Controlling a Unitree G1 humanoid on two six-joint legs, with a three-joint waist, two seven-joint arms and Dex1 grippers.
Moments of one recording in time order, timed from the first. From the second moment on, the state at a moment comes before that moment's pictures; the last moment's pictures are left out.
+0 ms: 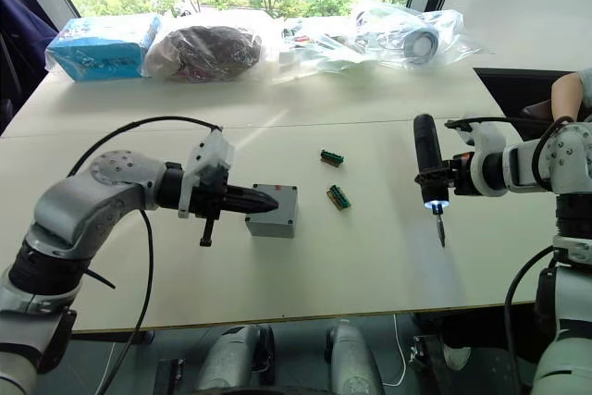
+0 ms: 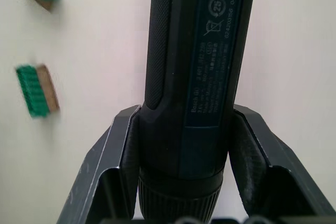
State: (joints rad) left arm -0.58 0.71 -0.20 -0.36 -0.56 0.80 -1.11; right arm -0.79 -0.97 -0.04 0.29 0.73 1.59 0.48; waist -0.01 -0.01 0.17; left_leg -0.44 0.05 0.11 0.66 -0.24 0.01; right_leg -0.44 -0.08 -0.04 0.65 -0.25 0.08
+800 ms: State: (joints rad) left arm -0.53 0.71 0.03 -0.16 -0.54 0.76 -0.93; right arm -0.80 -0.95 0.00 0.13 0.51 1.08 0.77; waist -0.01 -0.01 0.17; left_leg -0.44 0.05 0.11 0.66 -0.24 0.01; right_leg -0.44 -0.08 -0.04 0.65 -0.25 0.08
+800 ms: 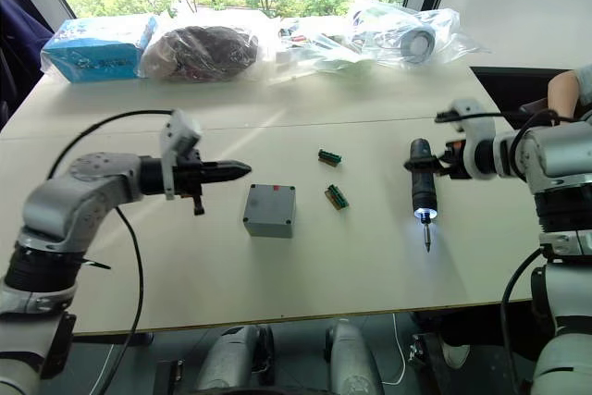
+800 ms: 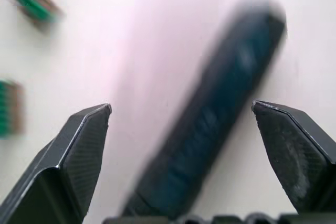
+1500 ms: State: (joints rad) left arm -0.41 0.66 -0.19 -0.17 -0.40 0.71 -0.94; right arm -0.36 -0.66 0.31 -0.51 0.48 0.94 0.69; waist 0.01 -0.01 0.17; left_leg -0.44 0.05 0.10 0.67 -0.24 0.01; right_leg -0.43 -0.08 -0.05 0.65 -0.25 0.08
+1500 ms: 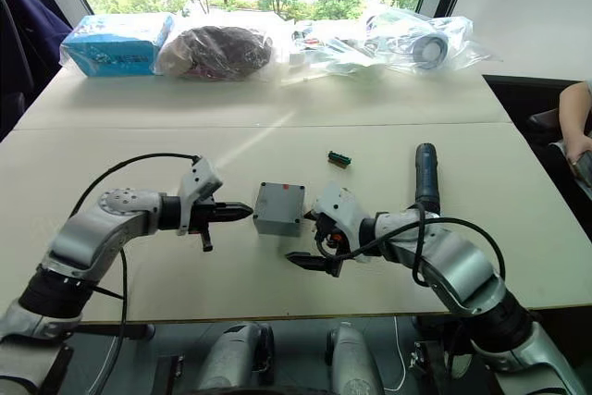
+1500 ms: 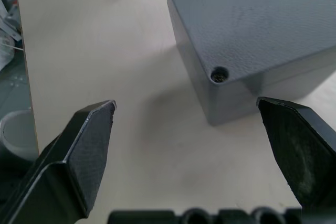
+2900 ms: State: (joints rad) left arm -0.42 0.61 -0.20 -0.17 -0.34 0.71 -0.95; right arm -0.41 -0.74 0.30 -0.41 0.39 0.79 0.87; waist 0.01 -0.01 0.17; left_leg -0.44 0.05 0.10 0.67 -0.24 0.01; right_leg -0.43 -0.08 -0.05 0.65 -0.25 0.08
